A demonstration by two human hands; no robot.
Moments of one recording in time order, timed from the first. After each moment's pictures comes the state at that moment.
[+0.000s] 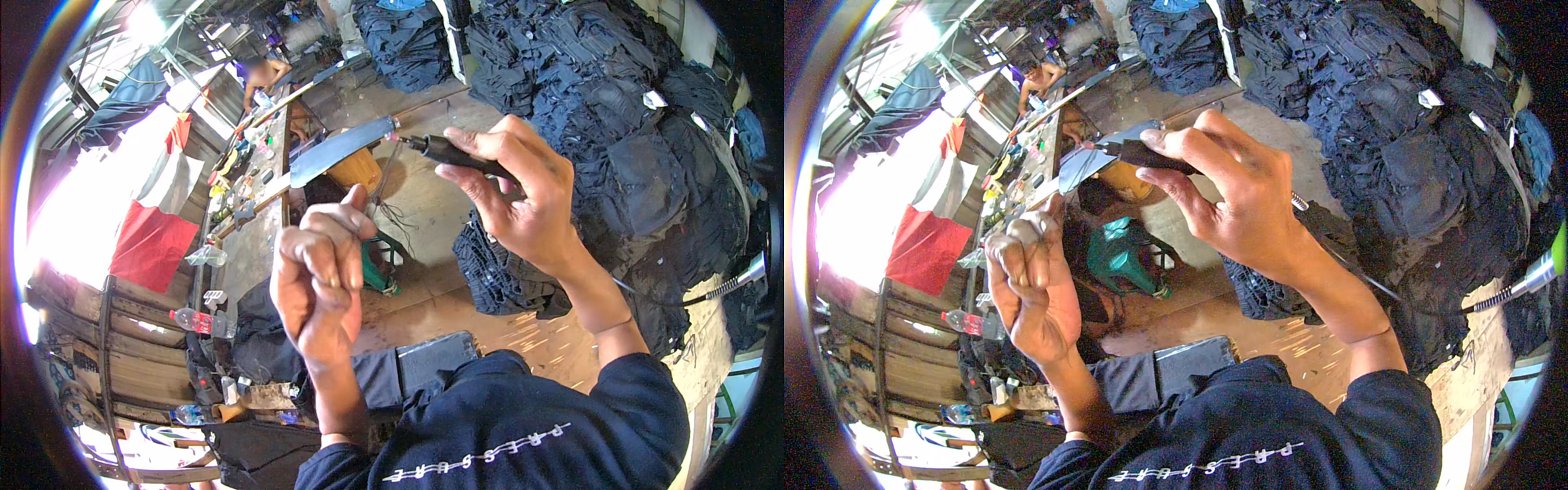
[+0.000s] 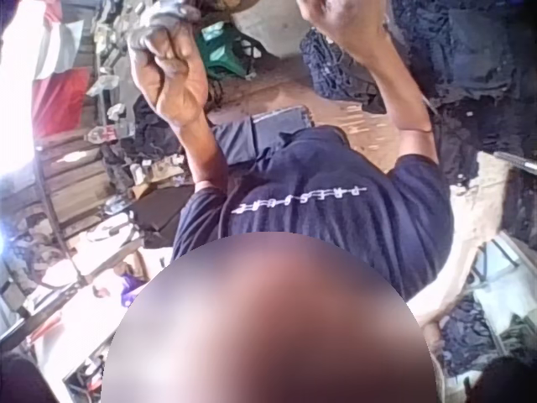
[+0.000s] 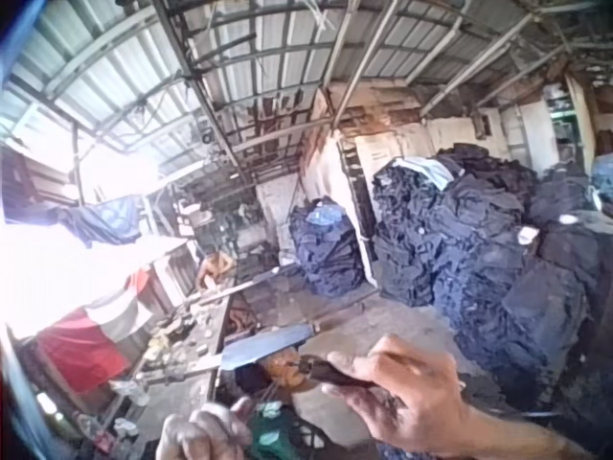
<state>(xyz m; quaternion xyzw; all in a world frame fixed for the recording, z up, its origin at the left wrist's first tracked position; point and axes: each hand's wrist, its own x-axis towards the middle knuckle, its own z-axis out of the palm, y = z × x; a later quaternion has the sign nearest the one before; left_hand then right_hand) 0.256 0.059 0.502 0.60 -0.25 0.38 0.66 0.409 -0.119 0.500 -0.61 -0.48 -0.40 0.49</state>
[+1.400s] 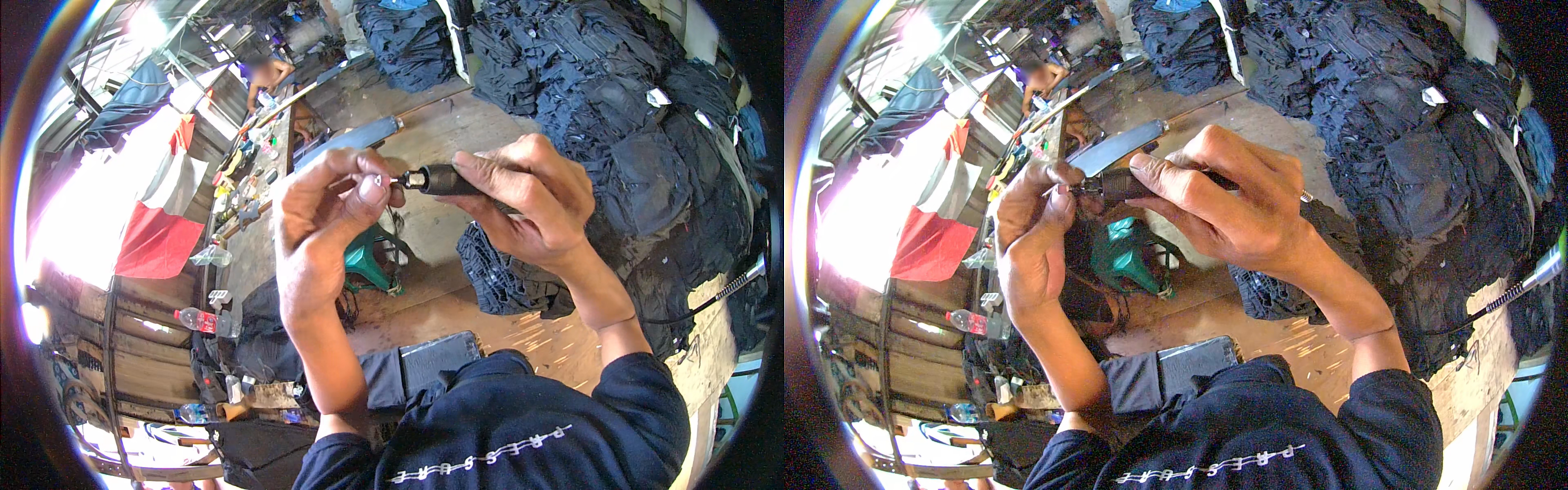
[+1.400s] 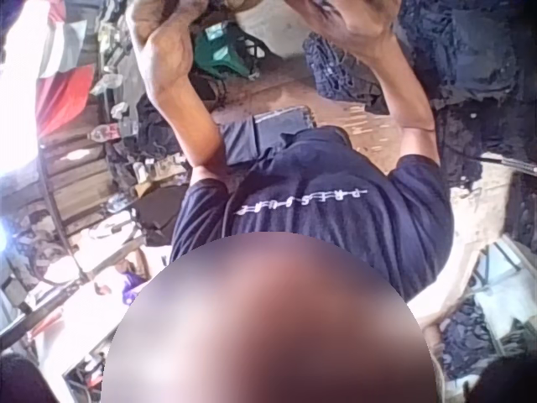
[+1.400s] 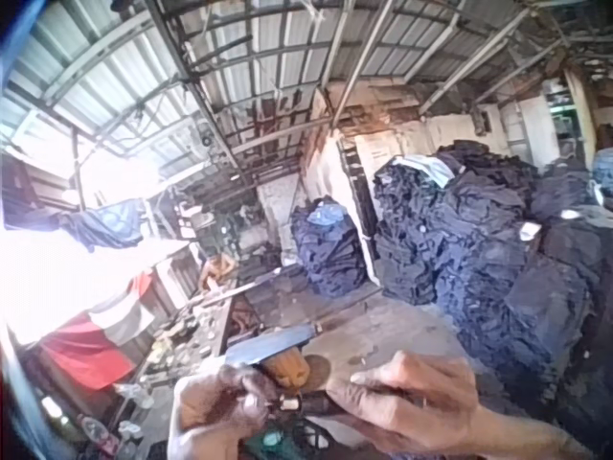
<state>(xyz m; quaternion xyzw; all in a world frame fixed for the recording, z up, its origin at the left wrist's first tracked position) 0.284 0.067 0.540 0.65 -0.15 0.25 0.70 0.410 -0.128 0.499 -0.53 -0.53 -0.50 0.42</state>
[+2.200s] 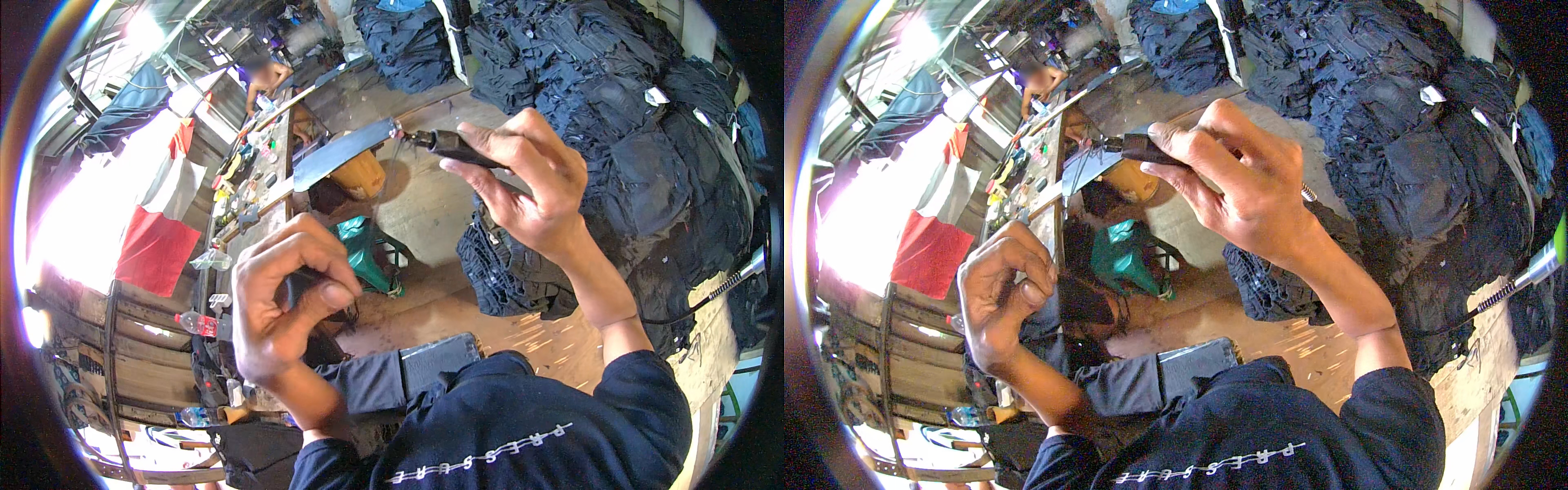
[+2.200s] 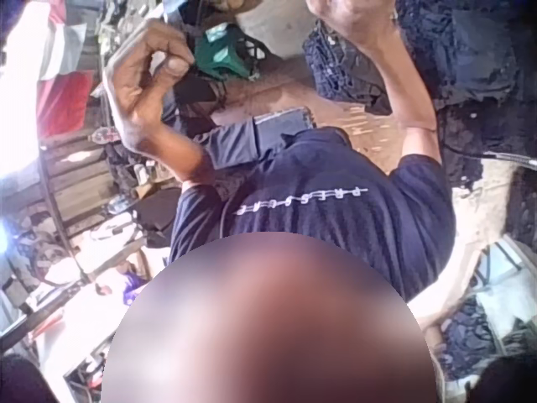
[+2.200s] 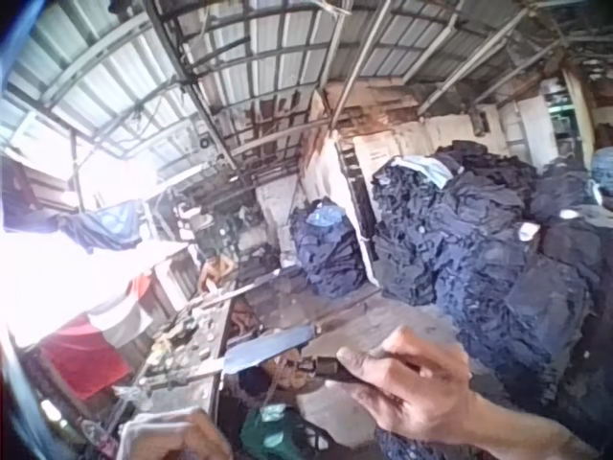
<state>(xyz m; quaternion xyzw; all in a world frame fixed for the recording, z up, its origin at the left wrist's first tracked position) 0.229 0.088 0.567 0.85 -0.14 0.24 0.44 0.427 -0.129 0.497 -0.58 -0.49 -0.49 0.43</state>
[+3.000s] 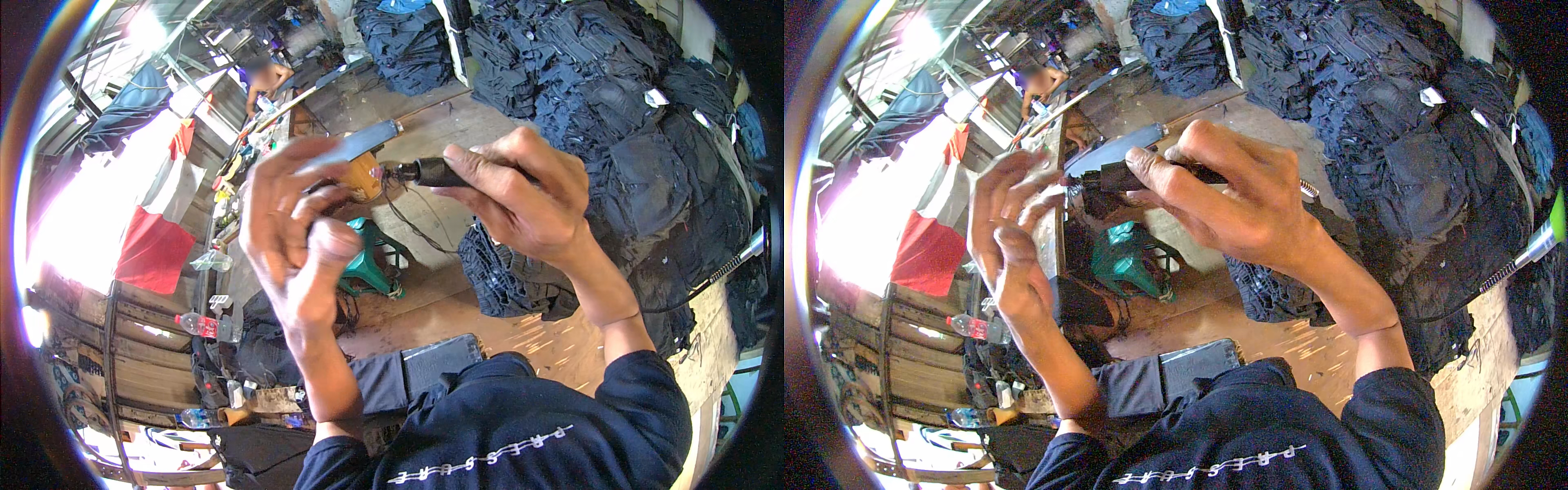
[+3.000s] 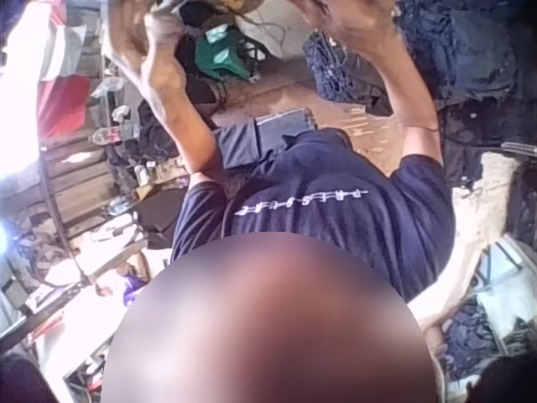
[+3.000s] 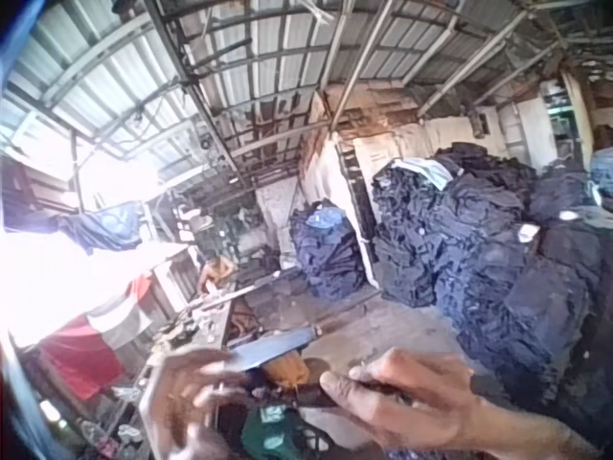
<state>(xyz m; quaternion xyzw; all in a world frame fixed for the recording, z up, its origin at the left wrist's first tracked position) 0.273 0.071 0.544 0.71 -0.08 0.43 0.56 0.416 -0.128 0.507 -0.55 -0.54 -0.52 0.36</state>
